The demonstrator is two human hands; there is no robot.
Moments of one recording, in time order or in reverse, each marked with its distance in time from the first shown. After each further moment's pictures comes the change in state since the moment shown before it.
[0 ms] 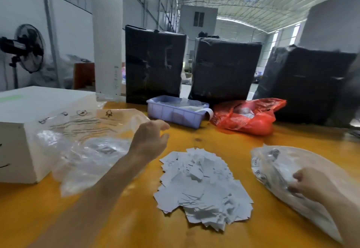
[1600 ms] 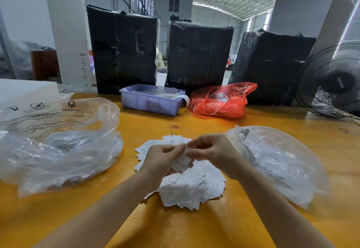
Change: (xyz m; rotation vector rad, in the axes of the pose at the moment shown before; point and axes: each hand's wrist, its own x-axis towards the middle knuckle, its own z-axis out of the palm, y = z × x) left_hand -0.053 0.053 0.070 -1.155 -0.494 -0.533; right_hand -0.061 -0.121 0.003 0.997 -0.233 -0.484
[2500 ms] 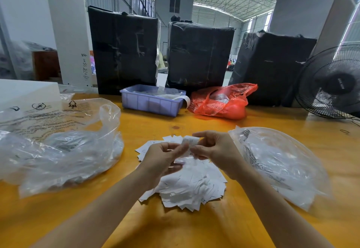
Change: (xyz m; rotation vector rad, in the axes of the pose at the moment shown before) left_hand 0.003 0.003 -0.005 0.022 0.017 -0.045; right_hand 0.000 -0.001 0.001 0.039 0.115 -0.020
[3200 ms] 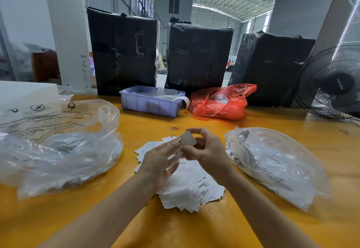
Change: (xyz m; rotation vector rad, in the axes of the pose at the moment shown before) left_hand -0.003 0.001 0.012 -0.360 0.098 -0.069; right_hand -0.001 0.003 0.023 0.083 0.028 -0.085
